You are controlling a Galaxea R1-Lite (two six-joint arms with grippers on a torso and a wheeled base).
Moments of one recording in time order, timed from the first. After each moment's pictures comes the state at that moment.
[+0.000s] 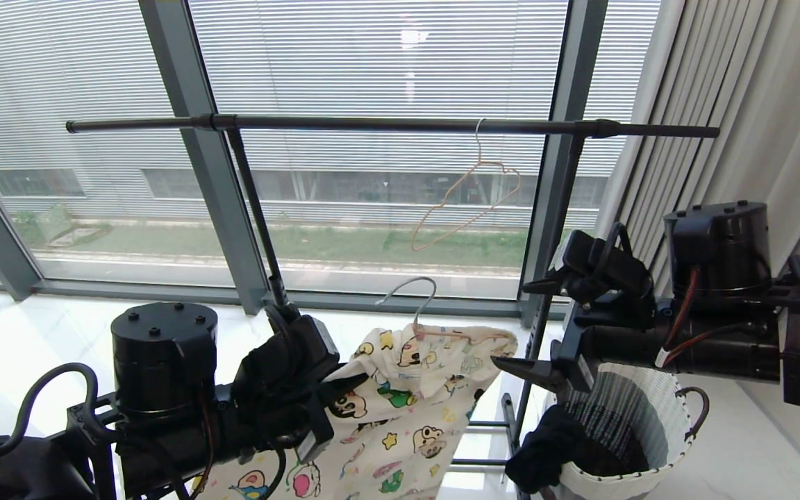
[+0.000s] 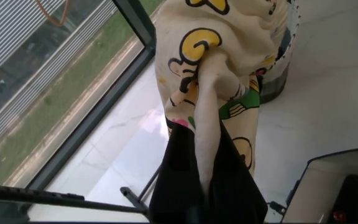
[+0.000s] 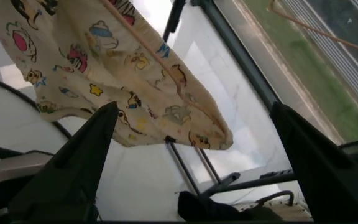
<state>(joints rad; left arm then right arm) -0.51 1.64 -0.41 -0.87 -0.32 0.54 0.67 1.62 -0.88 -0.34 0.30 -0.42</state>
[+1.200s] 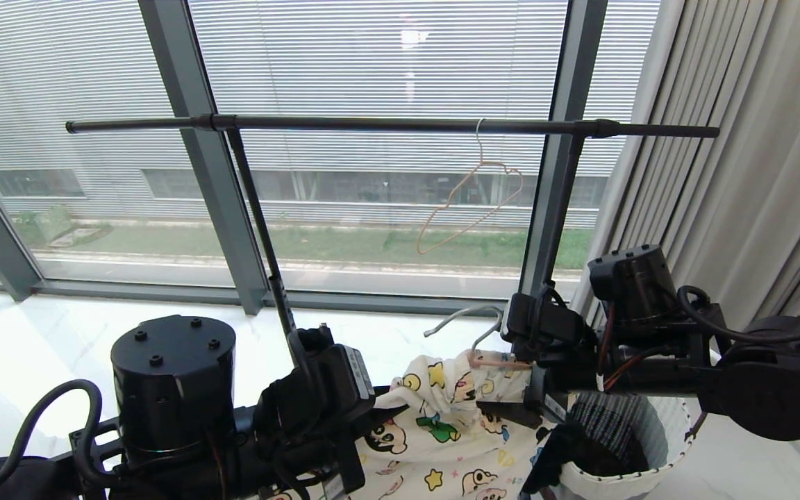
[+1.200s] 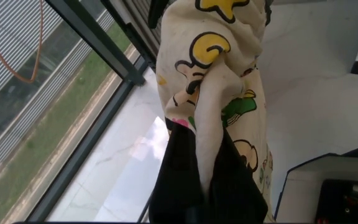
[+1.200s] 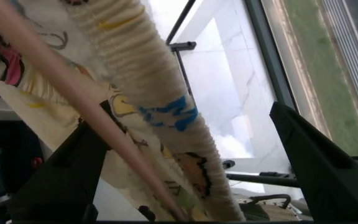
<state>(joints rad) -0.68 1.60 -0.42 -0.87 -0.32 0.54 0.68 1.78 -0.89 -0.31 0.31 -0.60</state>
